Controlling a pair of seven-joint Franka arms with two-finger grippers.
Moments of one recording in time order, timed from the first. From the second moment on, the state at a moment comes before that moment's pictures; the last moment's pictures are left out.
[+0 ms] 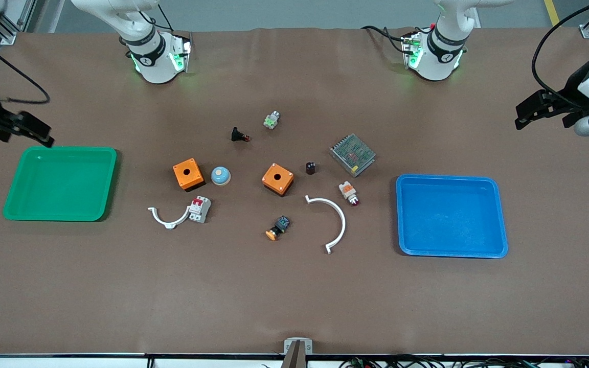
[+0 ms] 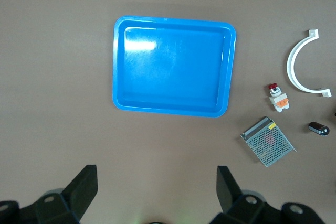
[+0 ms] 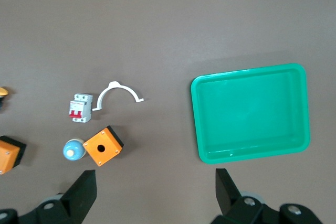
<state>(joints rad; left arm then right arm) 0.00 -0.03 -0.09 -1.56 0.01 1.51 -0.11 0.03 -0.07 -0.05 -1.61 -0.02 1.57 0.13</state>
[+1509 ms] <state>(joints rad) -0.39 0.41 -0.17 -1.61 0.01 1.91 -0.75 0.25 0.30 -0.03 -1.64 0.05 1.86 0.51</state>
